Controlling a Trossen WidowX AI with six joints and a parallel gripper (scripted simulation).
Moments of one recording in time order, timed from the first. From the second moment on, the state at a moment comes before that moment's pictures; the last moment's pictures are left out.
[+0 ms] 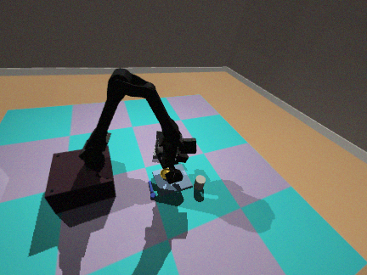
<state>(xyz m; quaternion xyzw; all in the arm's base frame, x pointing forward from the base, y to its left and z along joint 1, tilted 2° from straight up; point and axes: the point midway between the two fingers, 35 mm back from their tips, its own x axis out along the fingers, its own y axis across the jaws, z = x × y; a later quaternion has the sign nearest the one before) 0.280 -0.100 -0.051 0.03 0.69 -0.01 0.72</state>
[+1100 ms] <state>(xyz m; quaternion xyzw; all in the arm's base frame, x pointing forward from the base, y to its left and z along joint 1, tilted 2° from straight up) 0.291 -0.111 0.113 0.03 0.69 -0.02 0.73</state>
